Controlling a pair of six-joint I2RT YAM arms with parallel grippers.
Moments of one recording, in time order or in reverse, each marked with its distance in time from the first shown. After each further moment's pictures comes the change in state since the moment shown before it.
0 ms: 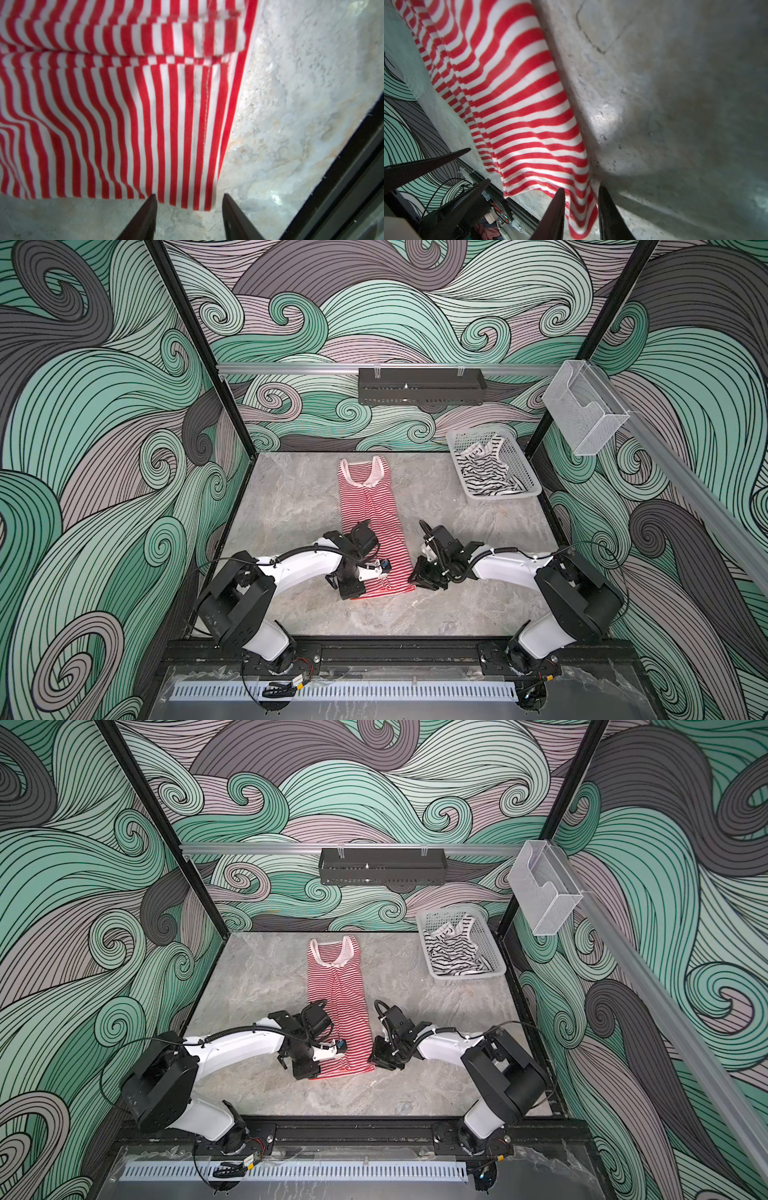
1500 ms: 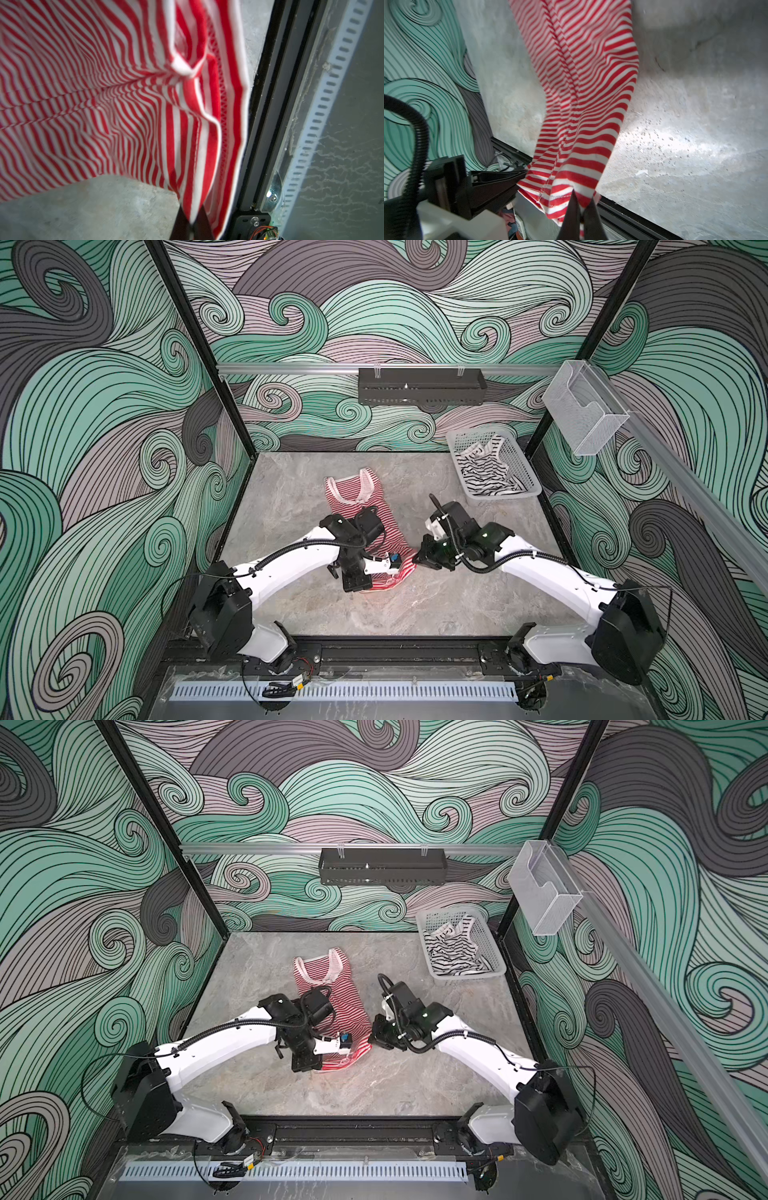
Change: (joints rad) left arm 0.010 -0.061 0.295 -0.331 0.144 0.059; right arm -0.041 -0.217 0.316 -0.380 0.016 -0.072
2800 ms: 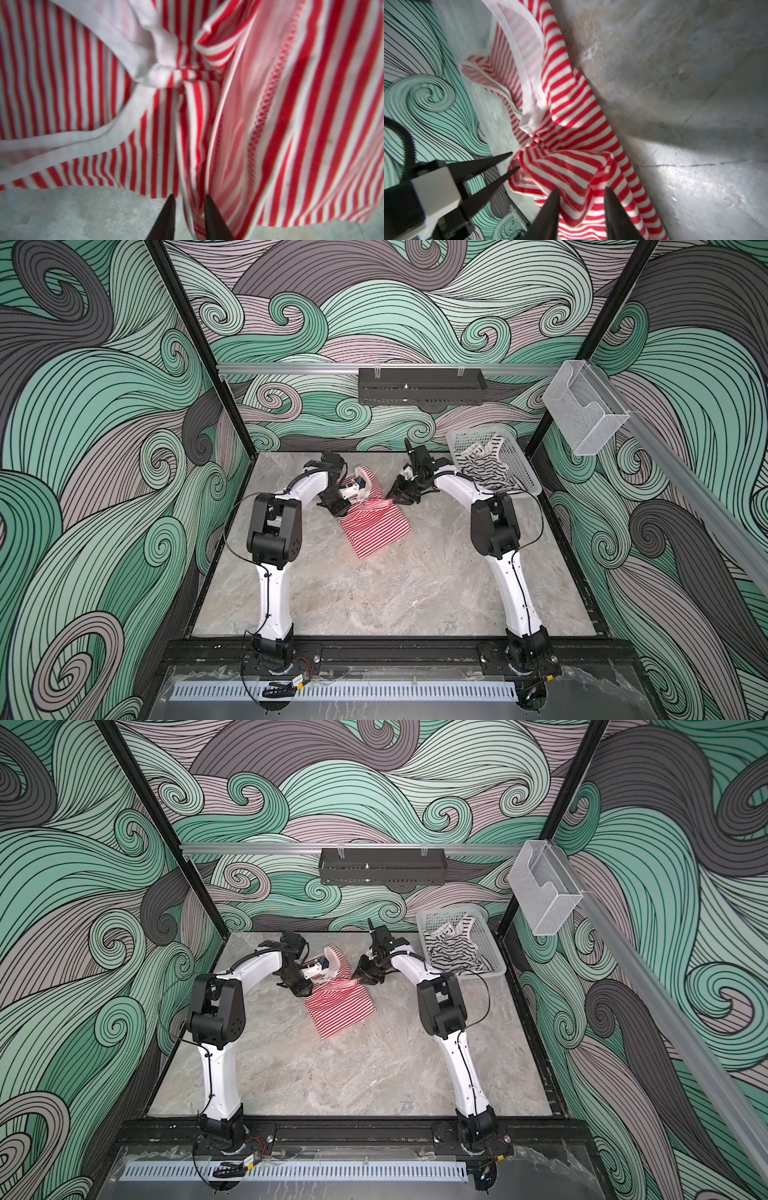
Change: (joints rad) left arm 0.515 0.662 0.523 0.259 -0.087 0.044; right arm -0.250 1.081 1.089 -0.125 -0.190 -0.219
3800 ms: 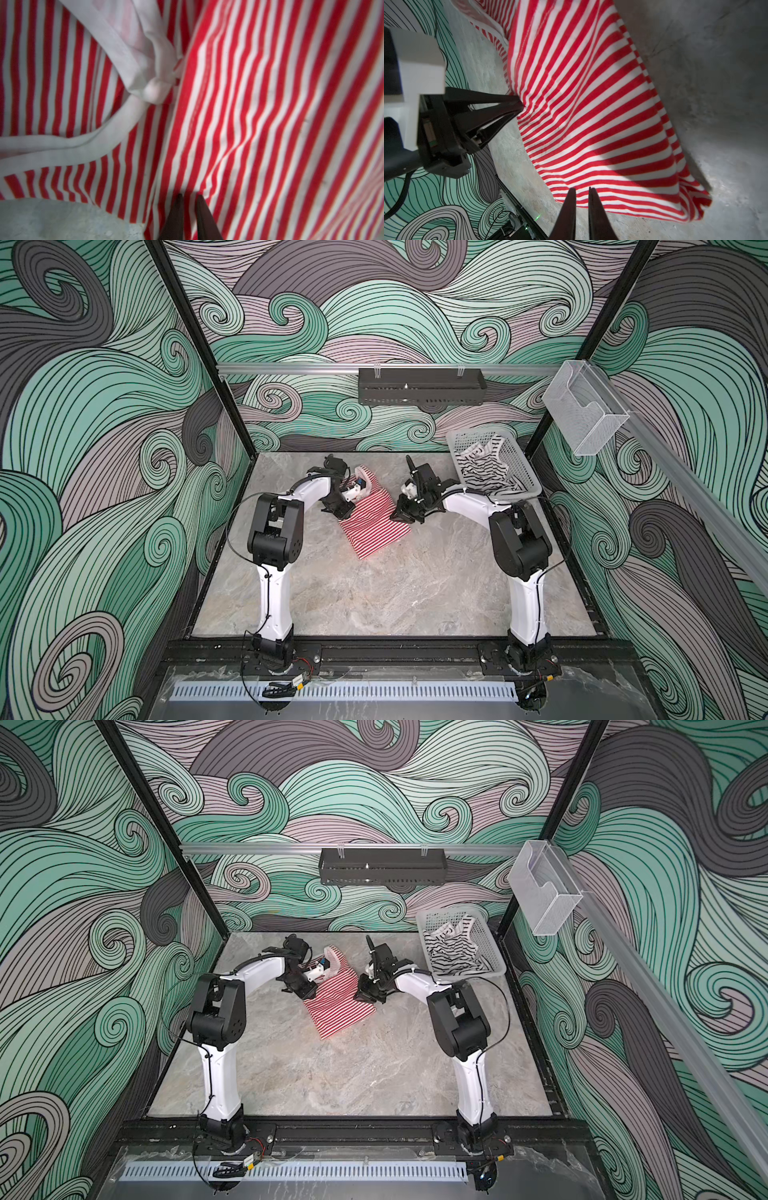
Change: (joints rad) left arm -0.020 0.016 -0.046 0.064 0.025 -0.158; right arm 0.082 -0.343 -0.575 0.259 0.053 0.035
